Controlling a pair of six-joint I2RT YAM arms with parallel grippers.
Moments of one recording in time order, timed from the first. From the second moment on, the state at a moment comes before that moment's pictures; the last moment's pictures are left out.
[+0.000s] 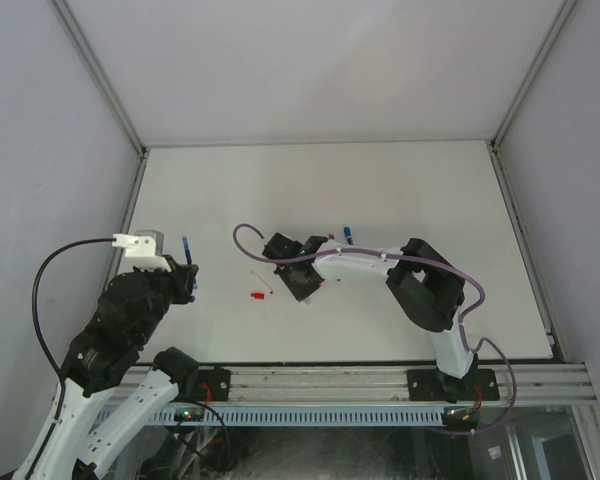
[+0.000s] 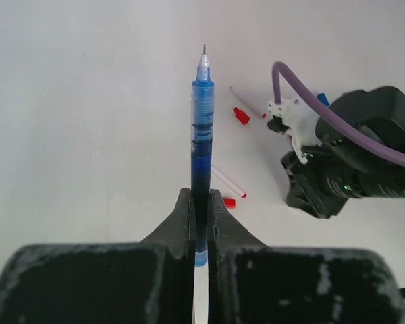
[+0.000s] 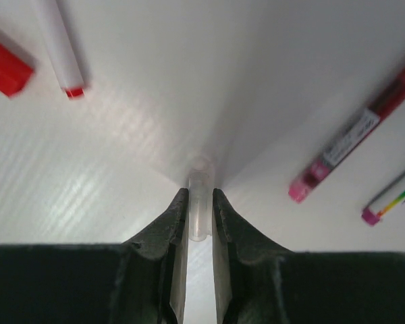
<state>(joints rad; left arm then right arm) -0.52 0.39 0.84 -0.79 -0.30 -0.35 0.99 2.03 1.47 -0.70 0.12 0.33</state>
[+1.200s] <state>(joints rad) -0.52 0.38 0.84 -0.79 -0.28 -0.35 1.03 1.86 1.24 -0.74 0.04 0.48</state>
